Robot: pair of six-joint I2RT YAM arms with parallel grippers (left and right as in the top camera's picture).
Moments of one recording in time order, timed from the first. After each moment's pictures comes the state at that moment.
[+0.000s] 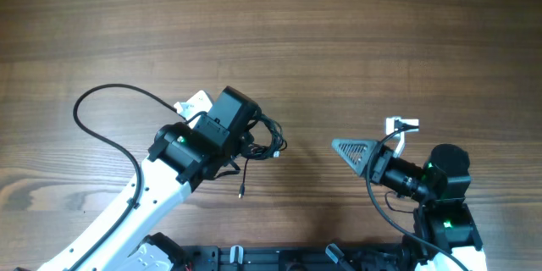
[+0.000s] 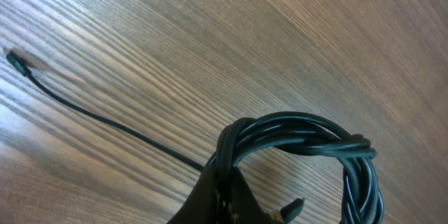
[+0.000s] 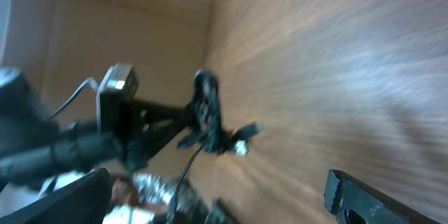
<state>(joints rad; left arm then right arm) -0.63 1.22 1.03 -0.99 -0.17 -1.24 0.07 0.58 0.23 -0.02 -0.96 1.00</state>
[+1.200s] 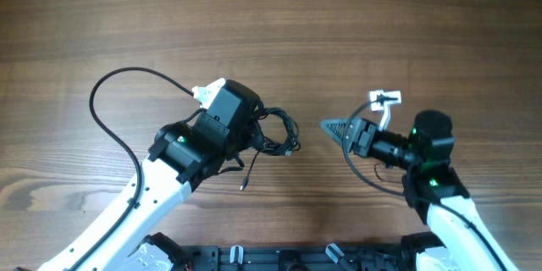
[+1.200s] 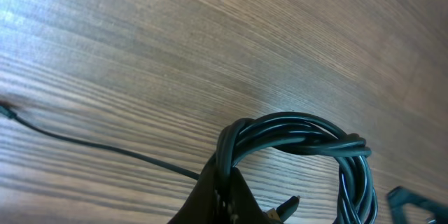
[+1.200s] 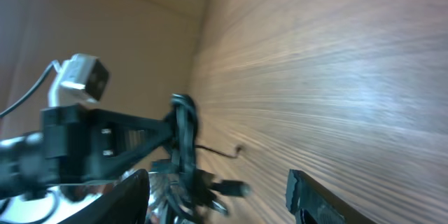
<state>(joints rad) -0.63 1.23 1.03 -0.85 -0.08 -1.00 0.14 1.02 0.35 0.29 -0.93 0.86</state>
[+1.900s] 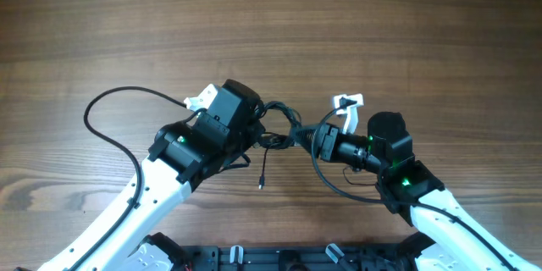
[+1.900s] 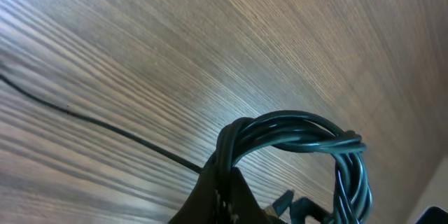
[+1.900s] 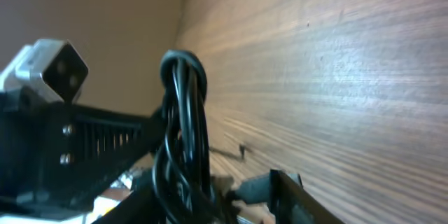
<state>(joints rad) -0.63 1.23 1.03 -0.84 -0.03 -1.31 0.46 1.08 0.40 0.27 -0.59 0.96</state>
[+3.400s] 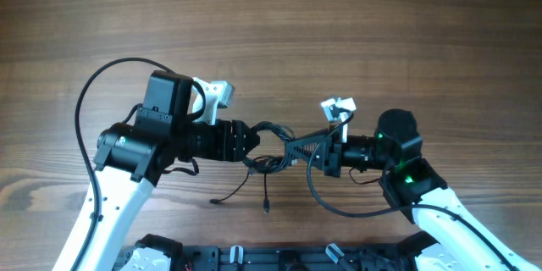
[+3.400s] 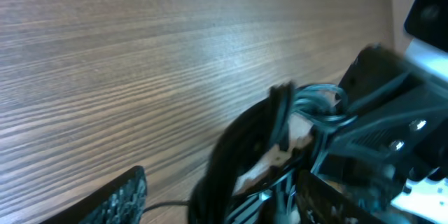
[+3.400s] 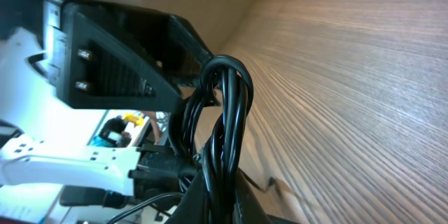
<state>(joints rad) -0.30 1.13 1.03 -0.99 0.57 -0.25 0.41 1.09 0.40 0.41 -1.00 0.68</state>
